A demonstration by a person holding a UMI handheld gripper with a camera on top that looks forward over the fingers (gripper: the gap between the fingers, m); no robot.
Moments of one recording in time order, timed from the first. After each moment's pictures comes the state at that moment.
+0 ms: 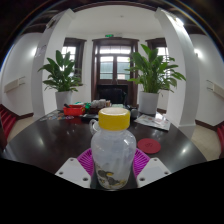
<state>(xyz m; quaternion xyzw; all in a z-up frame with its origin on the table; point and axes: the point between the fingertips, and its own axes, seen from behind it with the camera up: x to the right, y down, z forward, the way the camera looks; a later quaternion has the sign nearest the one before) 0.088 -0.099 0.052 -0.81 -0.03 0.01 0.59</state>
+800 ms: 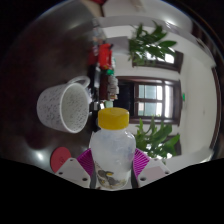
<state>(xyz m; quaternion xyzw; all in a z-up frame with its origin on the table) 0.176 0.027 0.129 -0.57 -0.53 -0.48 0.40</state>
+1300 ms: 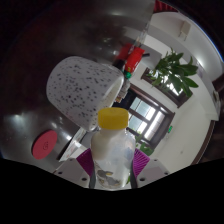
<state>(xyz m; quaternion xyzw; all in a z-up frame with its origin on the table) 0.163 0.047 0.133 -0.39 -0.62 -0.61 0.31</state>
